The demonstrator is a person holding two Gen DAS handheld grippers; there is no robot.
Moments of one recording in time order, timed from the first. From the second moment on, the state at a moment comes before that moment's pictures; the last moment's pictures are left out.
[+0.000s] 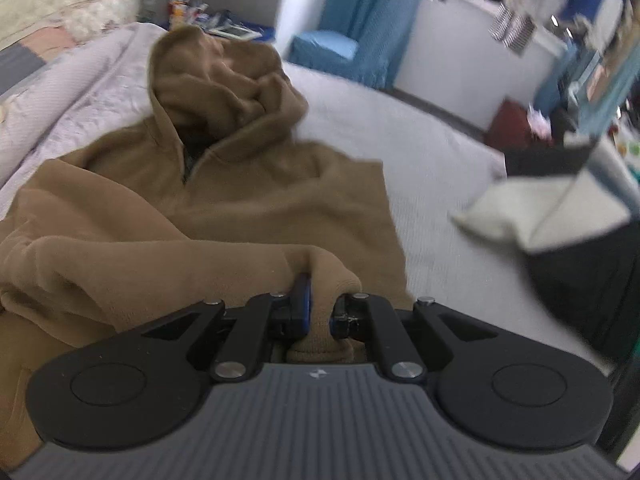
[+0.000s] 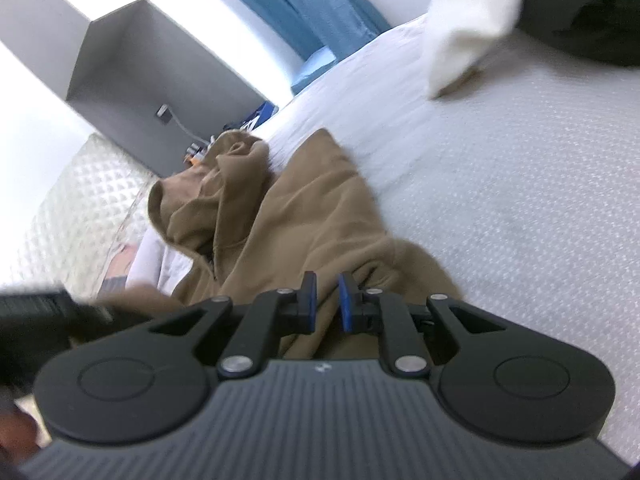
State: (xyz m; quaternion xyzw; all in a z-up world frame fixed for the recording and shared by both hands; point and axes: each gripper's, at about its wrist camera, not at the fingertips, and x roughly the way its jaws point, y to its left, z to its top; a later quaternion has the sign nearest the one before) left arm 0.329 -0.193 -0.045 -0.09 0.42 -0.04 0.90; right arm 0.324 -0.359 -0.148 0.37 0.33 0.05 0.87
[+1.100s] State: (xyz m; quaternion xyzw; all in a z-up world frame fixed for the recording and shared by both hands) left arm 0.189 -0.213 -0.161 0.29 0.30 -0.10 0.91; right arm 0.347 -0.301 -0.154 0.33 0.42 0.19 0.83
